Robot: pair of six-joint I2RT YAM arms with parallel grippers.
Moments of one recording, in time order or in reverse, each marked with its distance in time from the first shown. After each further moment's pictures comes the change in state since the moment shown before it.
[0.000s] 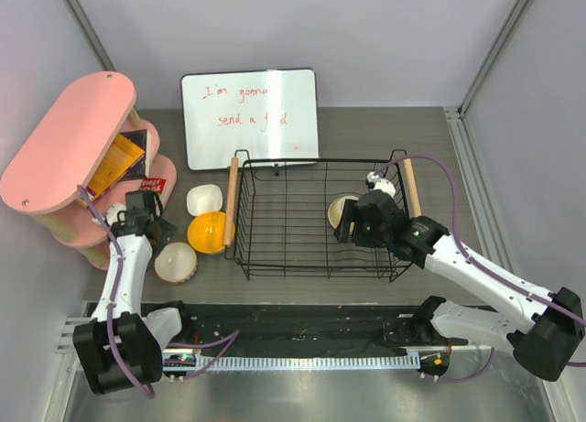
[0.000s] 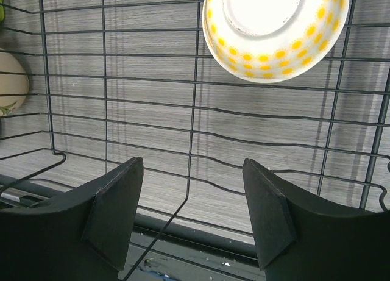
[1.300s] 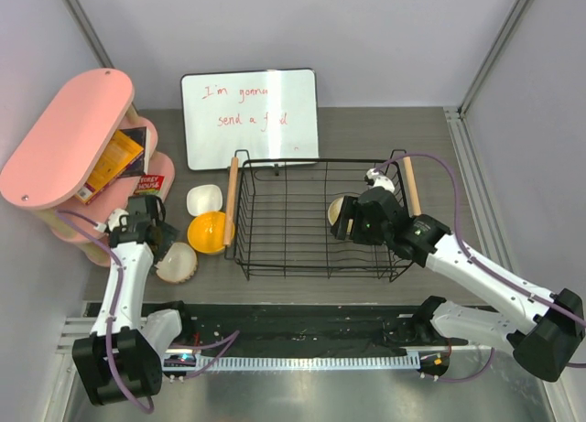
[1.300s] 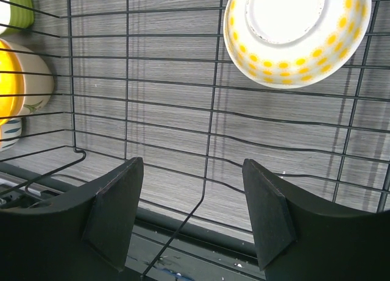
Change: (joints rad) left arm -0.031 -0.055 -0.006 -0.060 0.026 -0.079; right arm -0.005 0.001 0.021 0.019 -0.037 0.006
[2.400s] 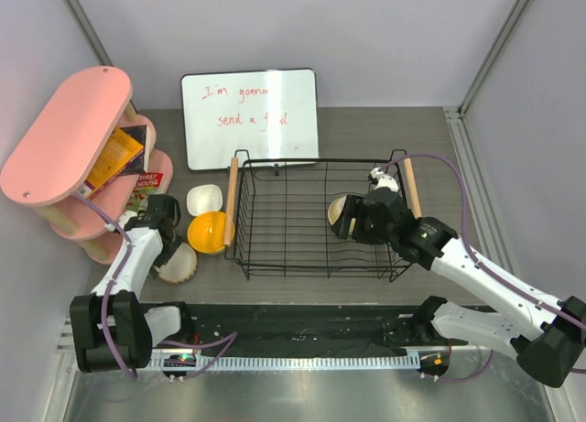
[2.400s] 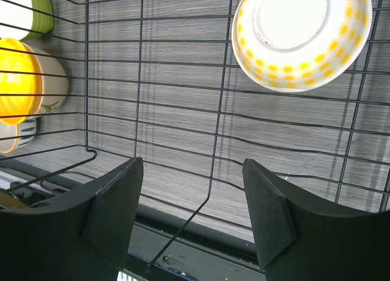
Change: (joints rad) left arm -0.092 0.183 -0.031 -0.007 -0.244 -0.084; right arm -0.002 -0.047 0.000 0.003 -0.006 -0.002
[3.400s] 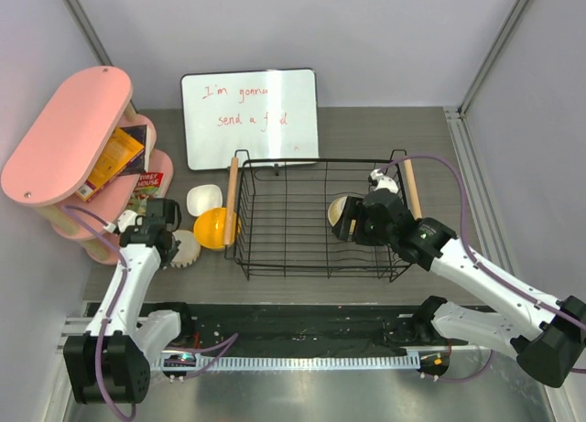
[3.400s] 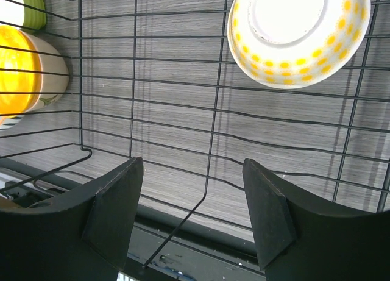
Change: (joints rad) left arm -0.078 -0.204 -0.009 -0.058 0.089 -0.017; right arm 0.000 0.000 -0.013 0.001 0.000 0.000
